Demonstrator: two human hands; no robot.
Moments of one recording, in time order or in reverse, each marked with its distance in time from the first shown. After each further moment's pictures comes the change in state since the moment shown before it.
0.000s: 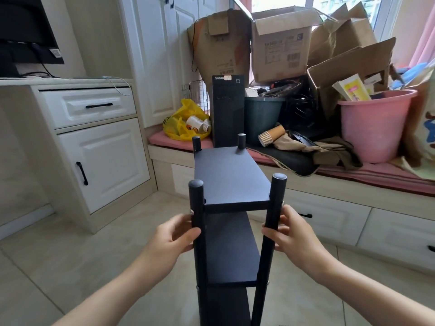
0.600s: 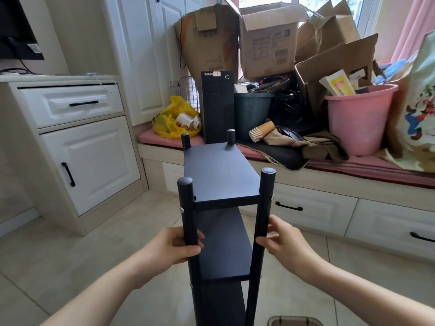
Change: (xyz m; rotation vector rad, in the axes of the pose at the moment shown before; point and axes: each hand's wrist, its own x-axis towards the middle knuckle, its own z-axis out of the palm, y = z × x) left_hand 0.014 -0.018 -0.006 0.179 -0.232 -0.229; right_hand -0.010 0.019 0.004 -0.214 -0.064 0.023
